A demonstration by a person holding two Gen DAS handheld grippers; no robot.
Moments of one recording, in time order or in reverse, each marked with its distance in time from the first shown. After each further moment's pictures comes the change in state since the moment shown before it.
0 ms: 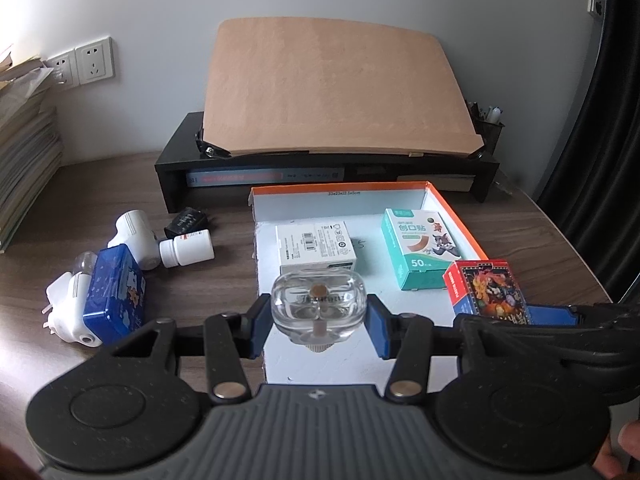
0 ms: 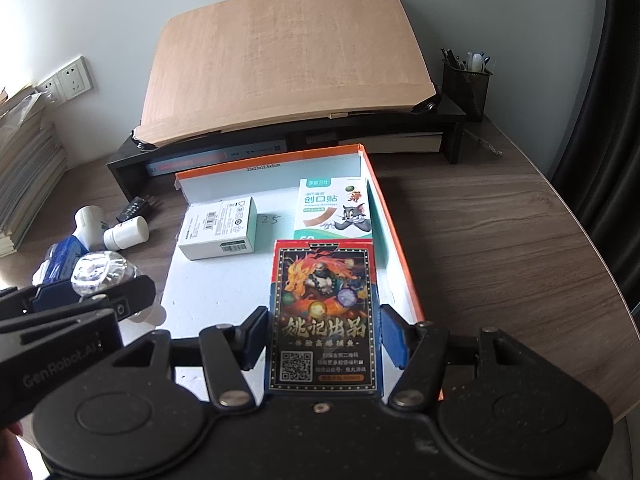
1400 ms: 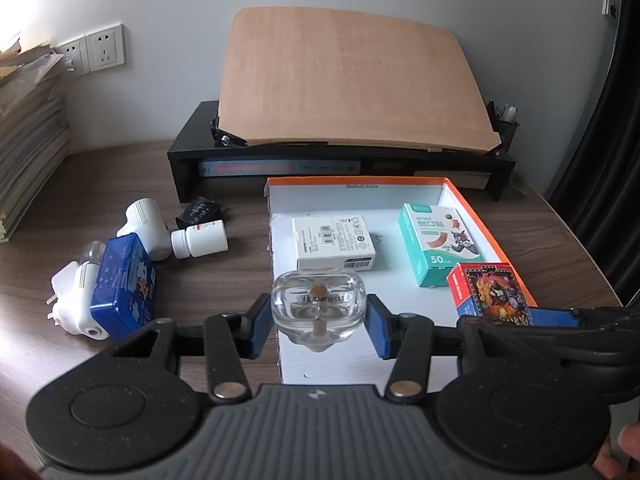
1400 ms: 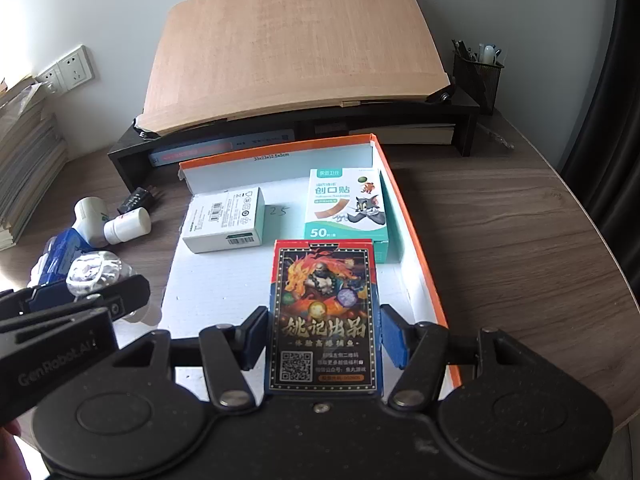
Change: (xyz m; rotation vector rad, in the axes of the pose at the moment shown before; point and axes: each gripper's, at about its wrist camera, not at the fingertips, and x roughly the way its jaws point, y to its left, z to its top) left arm 0.008 0.012 0.000 -0.025 0.021 0.018; right arm 0.012 0.006 0.002 -0.011 0.025 0.006
